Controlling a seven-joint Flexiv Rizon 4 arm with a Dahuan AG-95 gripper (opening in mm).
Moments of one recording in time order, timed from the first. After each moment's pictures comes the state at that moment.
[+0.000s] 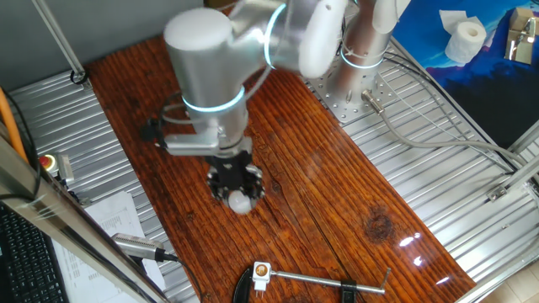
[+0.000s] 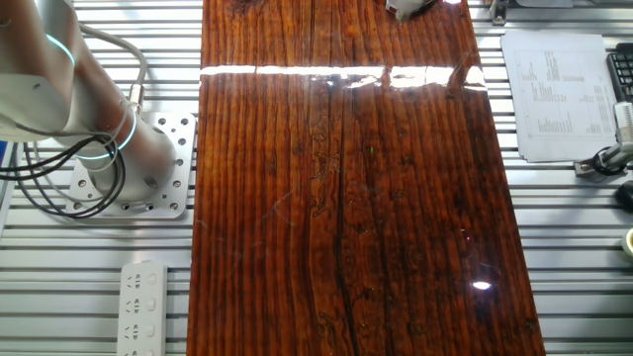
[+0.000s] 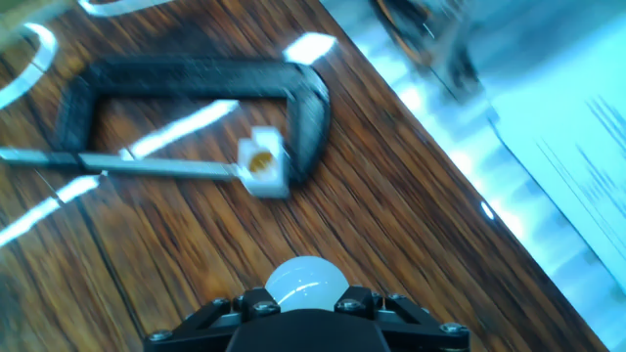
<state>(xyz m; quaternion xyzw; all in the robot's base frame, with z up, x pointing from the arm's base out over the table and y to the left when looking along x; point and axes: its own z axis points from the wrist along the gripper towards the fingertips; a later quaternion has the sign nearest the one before) 0.526 0.286 0.188 -0.48 0.86 0.11 0.08</state>
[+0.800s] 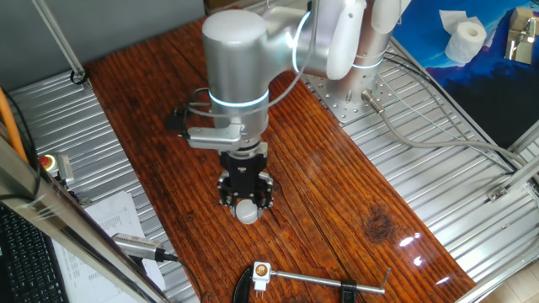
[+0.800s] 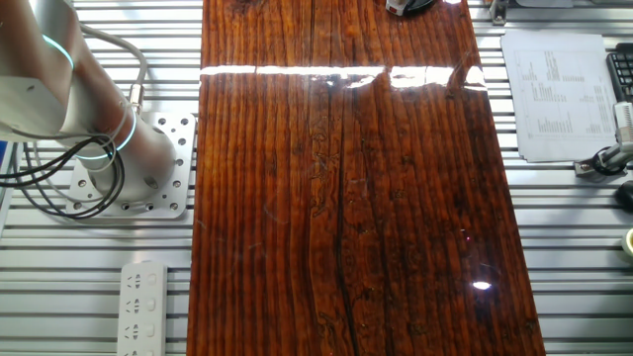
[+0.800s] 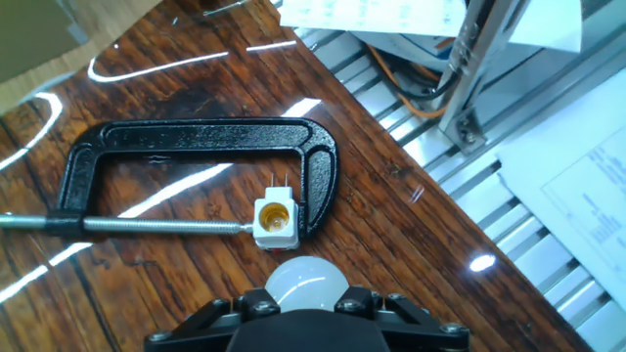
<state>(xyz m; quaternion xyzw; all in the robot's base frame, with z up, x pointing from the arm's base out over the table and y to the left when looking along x) 0.526 0.294 0.184 -0.47 0.86 0.10 0.14</state>
